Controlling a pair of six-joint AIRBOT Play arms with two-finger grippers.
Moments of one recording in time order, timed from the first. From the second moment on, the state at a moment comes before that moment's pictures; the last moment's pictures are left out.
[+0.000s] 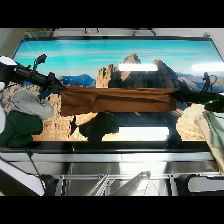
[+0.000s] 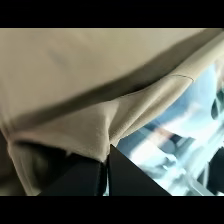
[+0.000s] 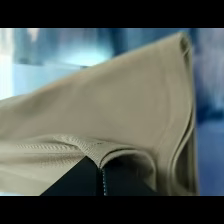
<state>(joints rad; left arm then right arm) 0.23 -1.97 1.80 0.78 -1.59 -1.17 -0.40 -1.60 0.99 -0.40 0.92 0.80</state>
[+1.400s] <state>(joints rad) 0.03 -2.06 1.94 0.57 -1.46 -1.22 -0.31 -1.79 1.14 -0.54 1.04 0.92</state>
